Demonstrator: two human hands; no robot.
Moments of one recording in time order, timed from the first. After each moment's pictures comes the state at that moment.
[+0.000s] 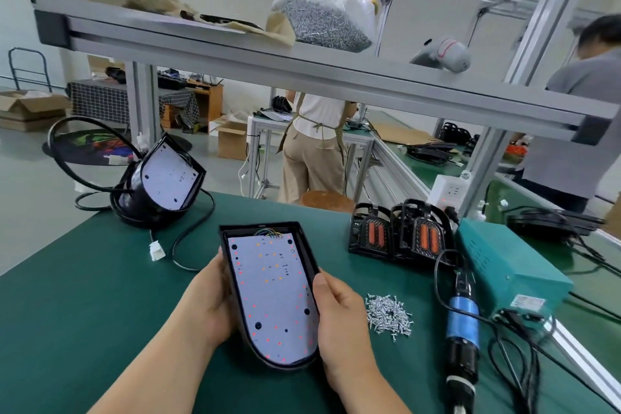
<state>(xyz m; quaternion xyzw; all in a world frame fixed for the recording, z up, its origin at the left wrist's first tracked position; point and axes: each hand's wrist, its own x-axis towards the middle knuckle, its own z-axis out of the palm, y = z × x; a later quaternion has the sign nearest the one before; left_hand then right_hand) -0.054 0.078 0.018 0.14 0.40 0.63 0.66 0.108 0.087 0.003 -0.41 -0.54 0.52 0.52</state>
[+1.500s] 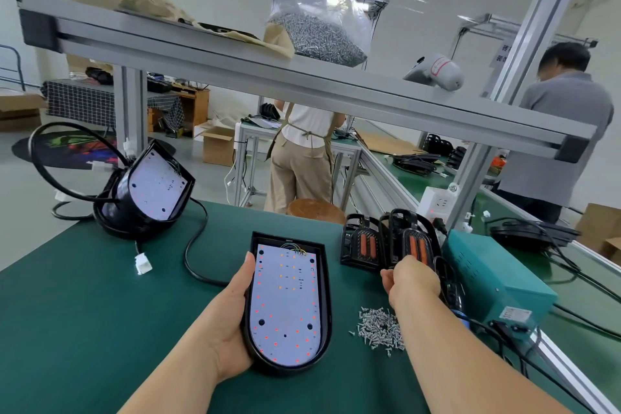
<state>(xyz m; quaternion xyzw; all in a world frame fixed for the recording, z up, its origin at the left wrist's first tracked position) -0.036 0.077 0.012 0.21 0.35 0.57 0.72 0.192 0.218 0.047 -0.60 -0.08 0.51 0.61</state>
